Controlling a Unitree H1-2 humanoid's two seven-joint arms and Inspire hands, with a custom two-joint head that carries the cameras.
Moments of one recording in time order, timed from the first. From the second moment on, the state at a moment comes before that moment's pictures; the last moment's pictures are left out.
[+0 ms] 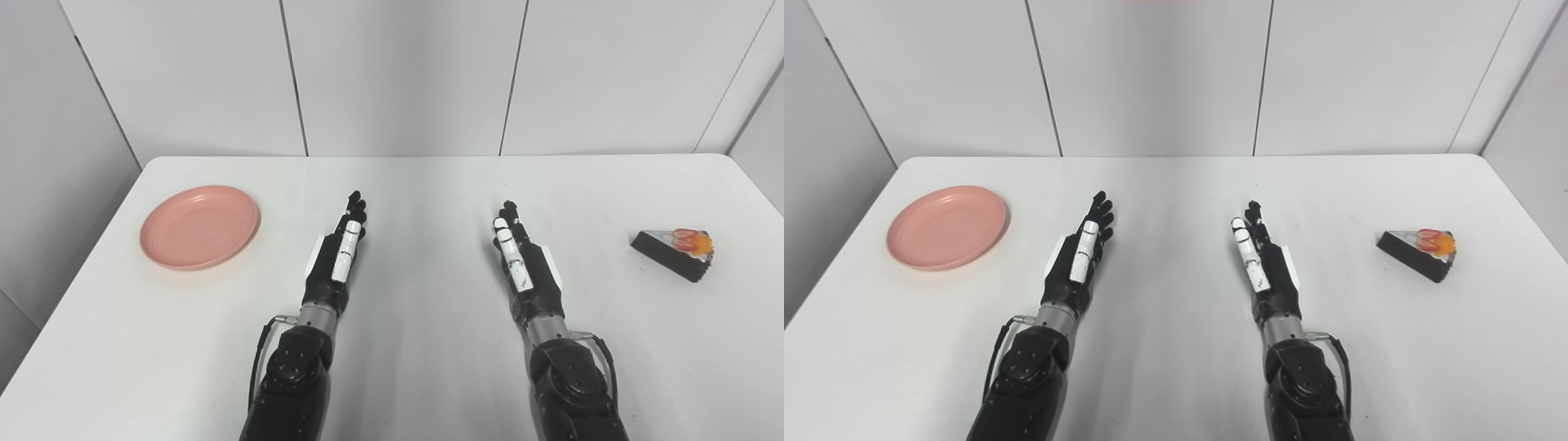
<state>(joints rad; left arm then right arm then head) -0.33 -0.06 -0.03 0.33 -0.03 -0.10 -0.05 -0.32 0.05 0.01 0.26 0.05 -0.03 0.01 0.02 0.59</state>
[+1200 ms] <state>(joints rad) -0.33 -0.06 -0.04 0.33 0.02 -0.11 0.00 -0.30 0.04 0.02 0.23 0.06 -0.03 0.03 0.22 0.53</state>
